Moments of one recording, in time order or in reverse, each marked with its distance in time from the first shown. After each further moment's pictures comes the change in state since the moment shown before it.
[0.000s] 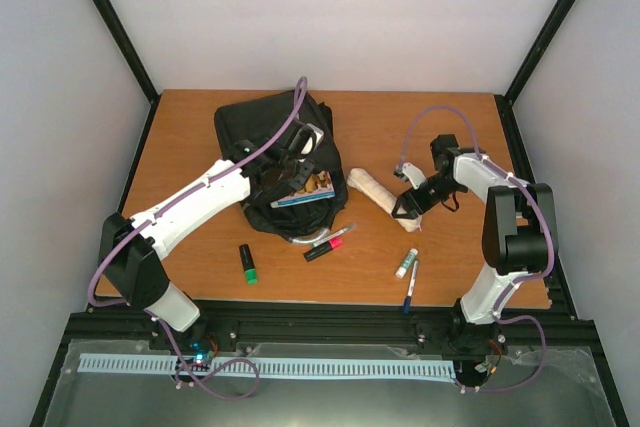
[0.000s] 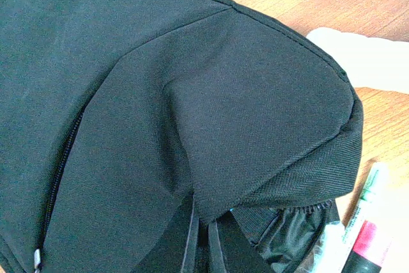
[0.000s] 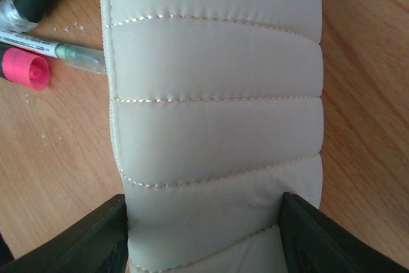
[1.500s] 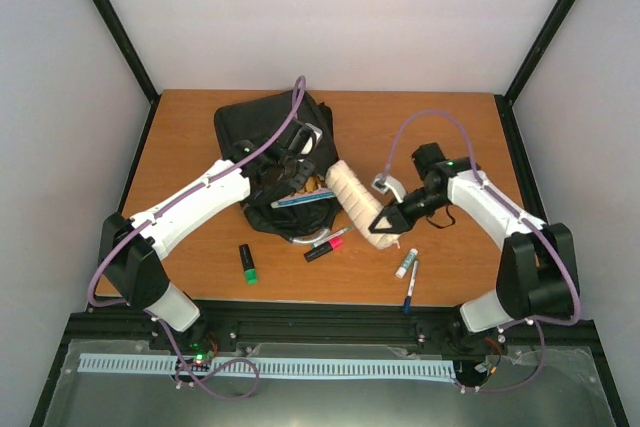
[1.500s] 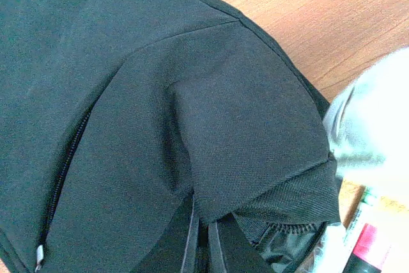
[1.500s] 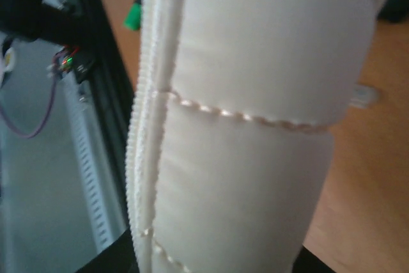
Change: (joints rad) left arm 0.000 0.000 0.000 -0.002 -0.005 -0.025; right arm 0.163 -0.294 -0.094 -0.121 -0.288 0.080
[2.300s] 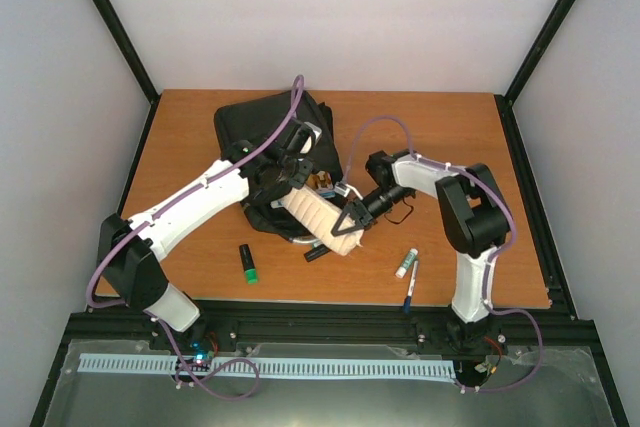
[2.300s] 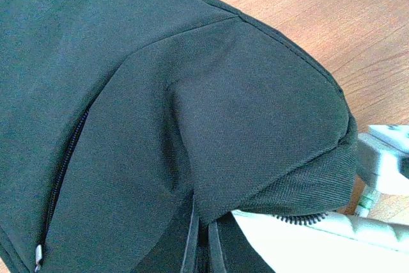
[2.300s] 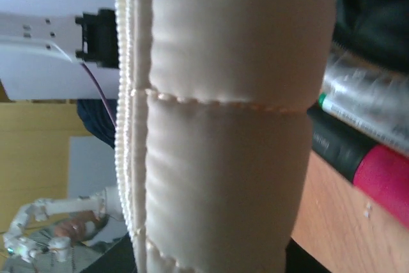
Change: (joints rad) left arm 0.000 -0.008 0.000 0.003 -0.013 -0.003; right arm 0.208 0.481 0.200 -0.046 -0.340 0.090
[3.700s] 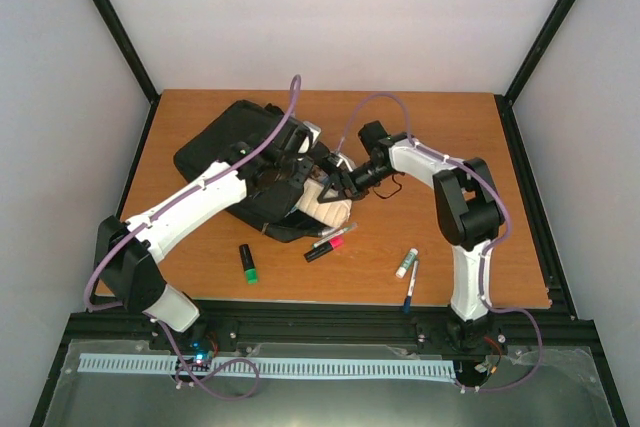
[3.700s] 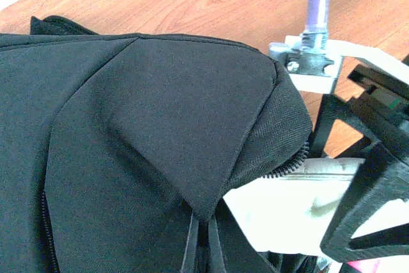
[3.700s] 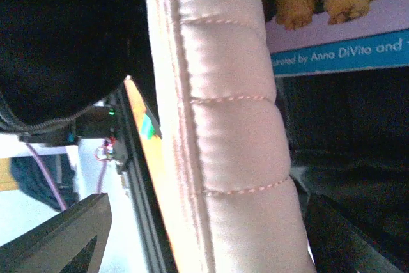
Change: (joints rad) left arm 0.008 -0.019 -0.026 0.045 0.021 0.003; right arm -0.016 0.132 0.251 0.259 0.115 0.330
